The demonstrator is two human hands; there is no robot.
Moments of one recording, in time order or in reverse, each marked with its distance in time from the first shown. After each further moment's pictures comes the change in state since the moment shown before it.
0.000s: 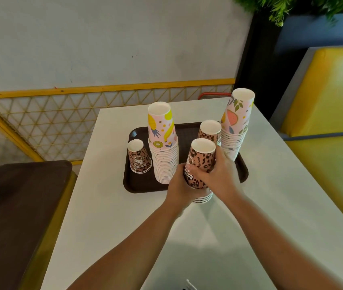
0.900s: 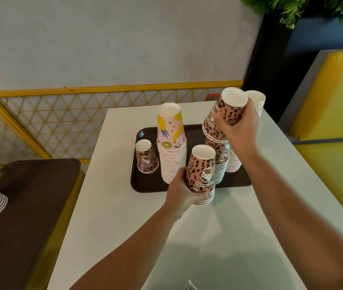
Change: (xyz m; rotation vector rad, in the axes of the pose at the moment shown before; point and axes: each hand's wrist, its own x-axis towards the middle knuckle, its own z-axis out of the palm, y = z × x) left_hand -0.004 -0.007 -0.018 0.100 0.022 -0.018; right_hand 0.080 -0.026 -0.027 0.108 0.349 -0.121
